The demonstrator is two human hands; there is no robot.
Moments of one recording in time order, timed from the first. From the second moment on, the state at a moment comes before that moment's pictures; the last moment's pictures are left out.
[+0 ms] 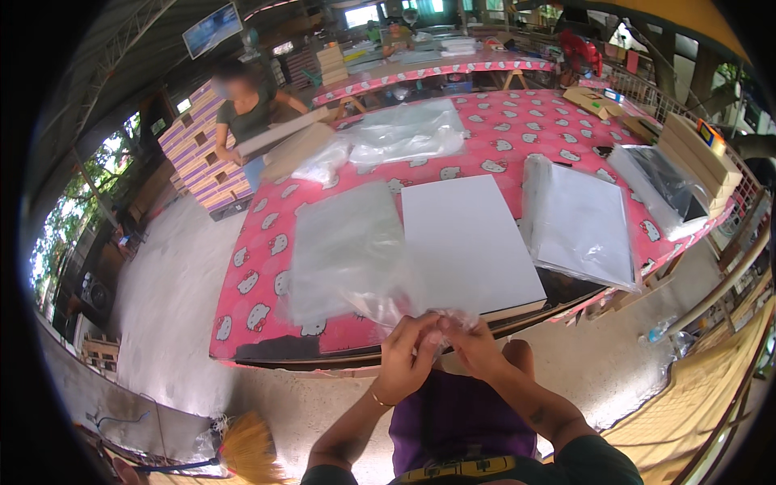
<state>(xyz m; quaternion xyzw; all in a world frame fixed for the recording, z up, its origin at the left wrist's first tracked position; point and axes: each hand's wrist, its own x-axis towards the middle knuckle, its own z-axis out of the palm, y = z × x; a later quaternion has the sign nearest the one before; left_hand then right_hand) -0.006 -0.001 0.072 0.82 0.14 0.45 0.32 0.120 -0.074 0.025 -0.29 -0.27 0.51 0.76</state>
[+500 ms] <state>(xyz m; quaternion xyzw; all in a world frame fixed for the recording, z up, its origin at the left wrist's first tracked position) 0.001 0.026 0.040 0.69 0.34 0.55 0.30 0.129 -0.100 0.027 -0.23 -0.30 0.47 0.80</state>
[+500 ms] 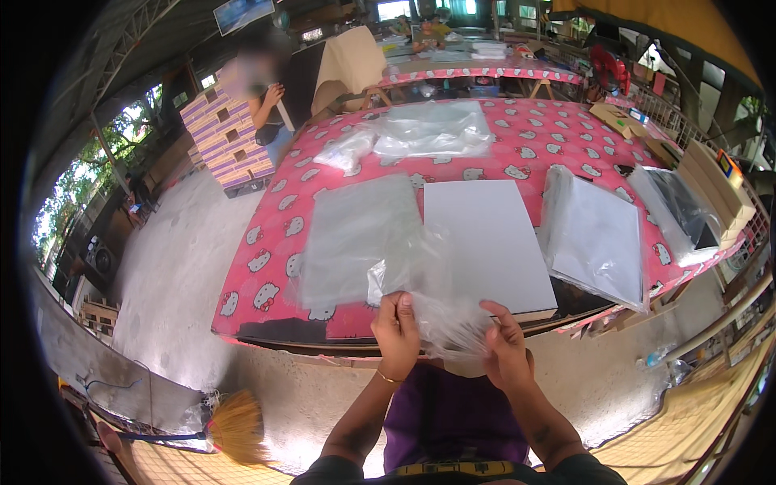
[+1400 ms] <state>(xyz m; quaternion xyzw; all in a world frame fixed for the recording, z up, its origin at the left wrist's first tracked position) -0.048 0.000 0.133 0.83 -0.06 0.23 0.51 0.175 -0.127 0.085 -0.72 -0.64 -0.01 0.25</state>
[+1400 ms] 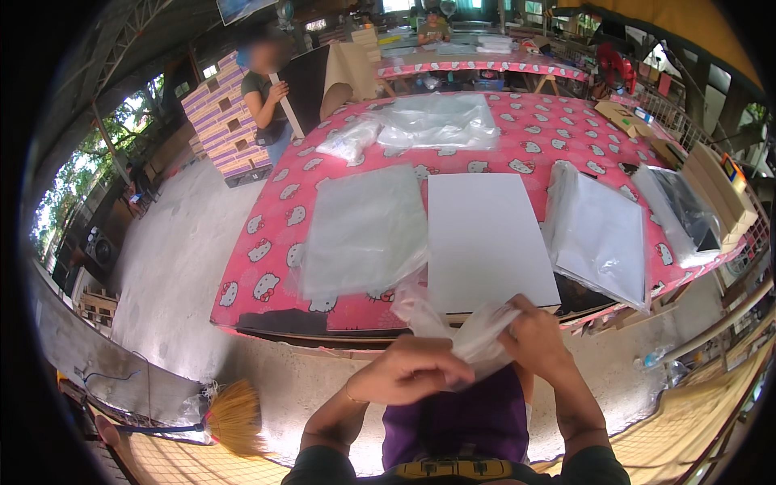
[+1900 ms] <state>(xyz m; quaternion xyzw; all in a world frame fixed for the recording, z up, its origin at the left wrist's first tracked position) -0.081 0.047 0.111 0.89 0.29 0.35 0.02 0.217 -0.168 0.131 -0.73 -0.62 0.04 0.27</state>
